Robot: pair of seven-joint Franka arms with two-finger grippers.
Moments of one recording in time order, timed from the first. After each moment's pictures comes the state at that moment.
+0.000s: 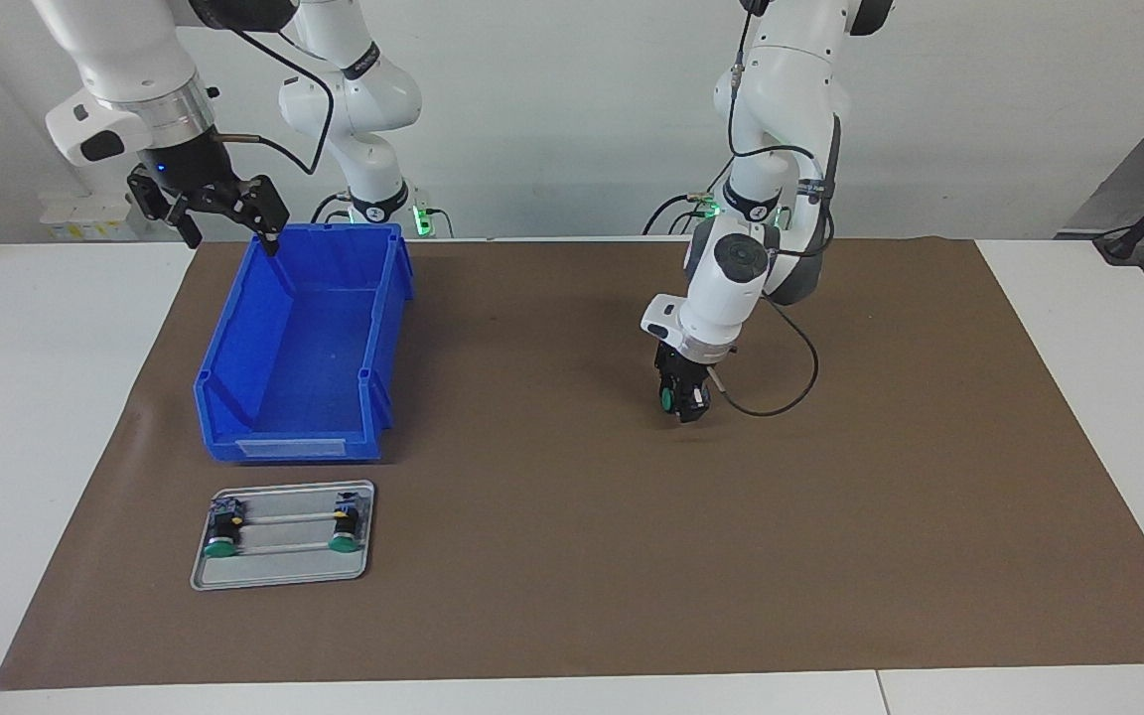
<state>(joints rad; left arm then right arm) -0.48 0.26 -0.01 -2.14 -0.17 2.47 1.00 0.10 -0.09 -0.10 -1.62 -0.05 1.54 0.14</state>
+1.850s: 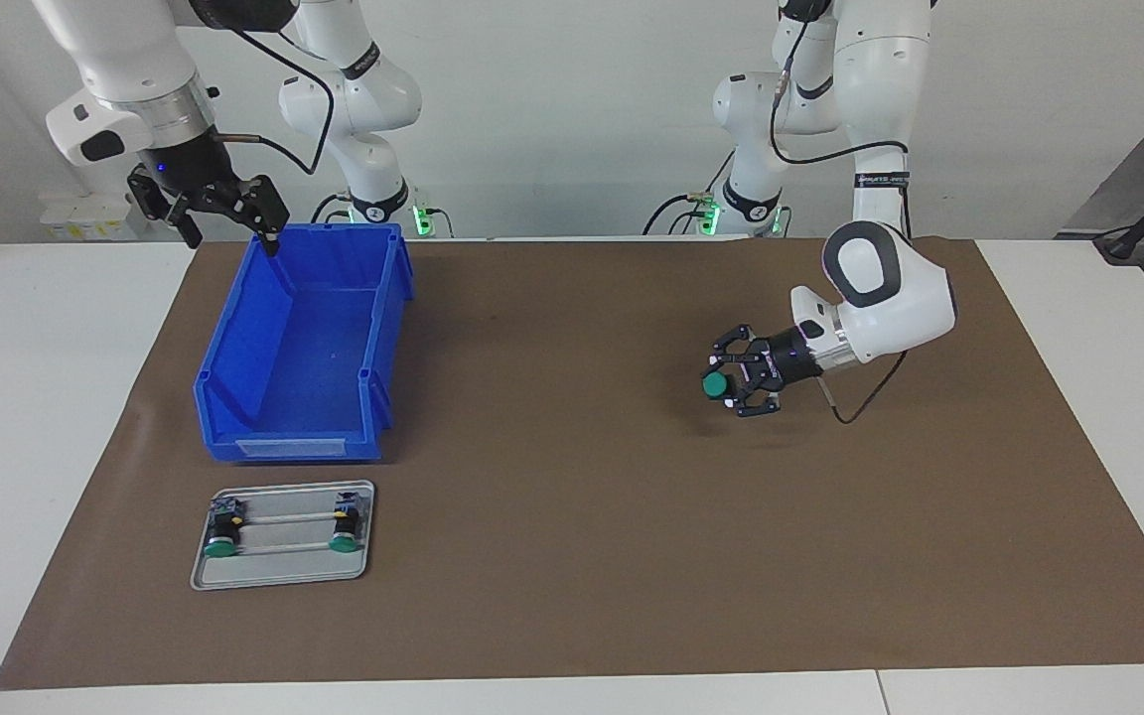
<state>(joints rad) -0.13 0.23 0.00 -2.07 -1.00 2.02 1.64 0.10 -0.09 -0.10 -1.62 -0.05 1.54 0.14</state>
